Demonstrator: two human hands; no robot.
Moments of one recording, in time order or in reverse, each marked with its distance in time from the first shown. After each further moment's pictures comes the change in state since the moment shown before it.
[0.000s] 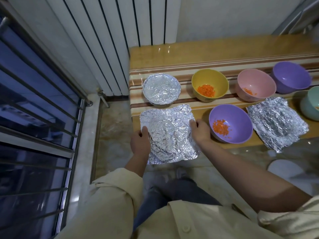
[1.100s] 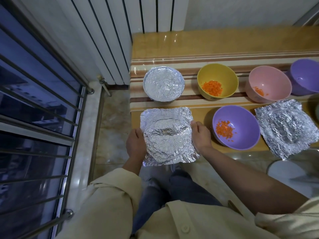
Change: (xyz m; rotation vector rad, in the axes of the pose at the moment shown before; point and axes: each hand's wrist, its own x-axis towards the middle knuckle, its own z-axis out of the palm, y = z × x) left_hand 0.015 -0.018 0.008 0.308 0.064 0.036; right_hand 0.014 0.023 0.009 -0.019 -0.044 -0.112
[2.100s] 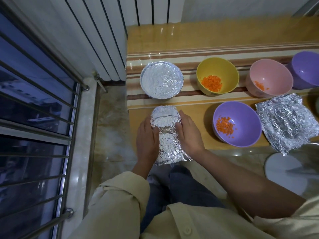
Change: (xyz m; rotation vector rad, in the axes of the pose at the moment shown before) left_hand -0.017 0.007 0.020 0.010 -0.080 0.530; right_hand -0.012 -0.012 0.021 -0.127 -0.113 -0.396
